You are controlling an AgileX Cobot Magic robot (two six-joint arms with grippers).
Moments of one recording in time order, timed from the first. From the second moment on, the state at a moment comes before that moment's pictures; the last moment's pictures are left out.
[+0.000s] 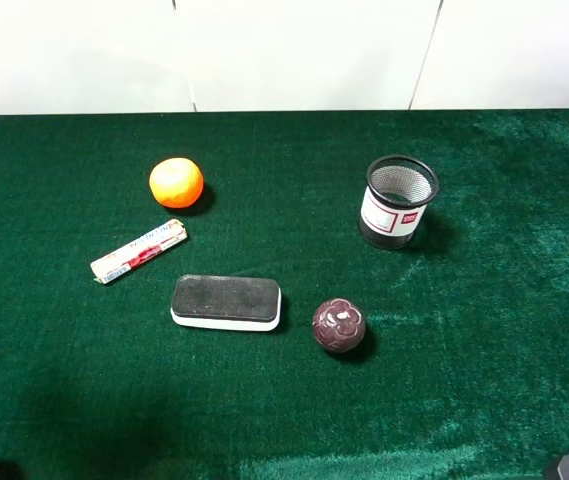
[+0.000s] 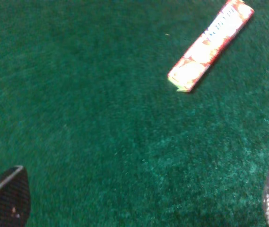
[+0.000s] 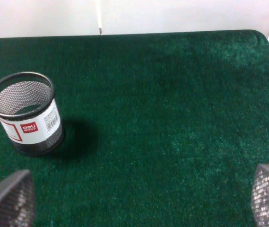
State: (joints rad) left arm -0.11 0.70 -0.58 -0.03 0.86 0.18; right arm 0.00 -0.01 -0.50 0.00 1.02 0.03
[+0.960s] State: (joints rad) left arm -0.36 1.49 -0.79 0.08 0.63 0.24; right arm 0.00 -0.01 -0.50 0.00 1.02 0.03
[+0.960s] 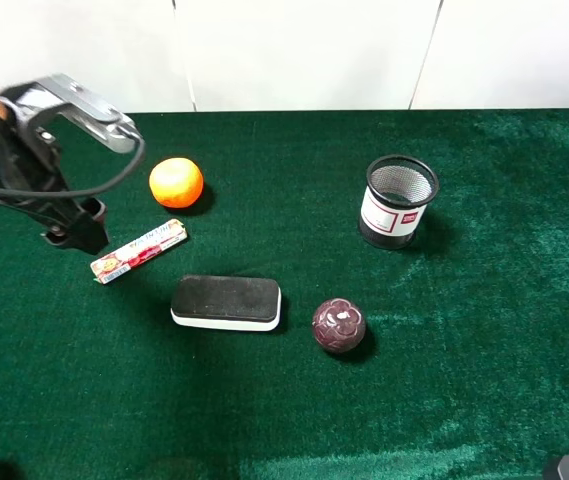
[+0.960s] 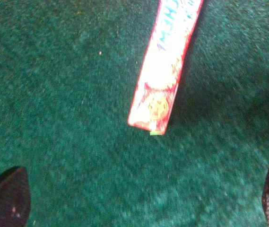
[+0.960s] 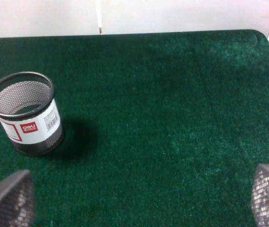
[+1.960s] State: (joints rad) left arm -0.40 1.84 -0.80 0.10 0.23 0.24; right arm 0.00 -0.01 -0.50 0.00 1.02 0.03
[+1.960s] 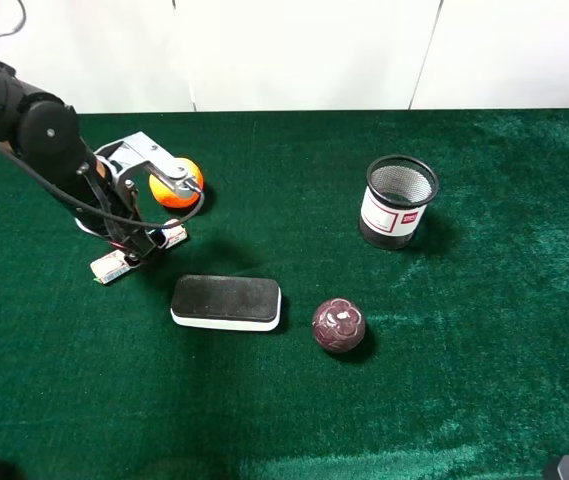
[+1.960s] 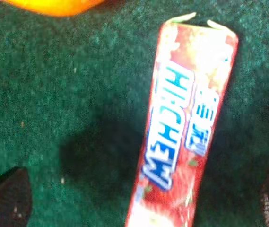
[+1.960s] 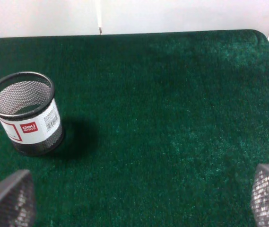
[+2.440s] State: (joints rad) left arm -0.41 1.87 -0.80 0.10 0.17 0.20; right arm 0.00 -0.01 -0.50 0.00 1.02 0.03
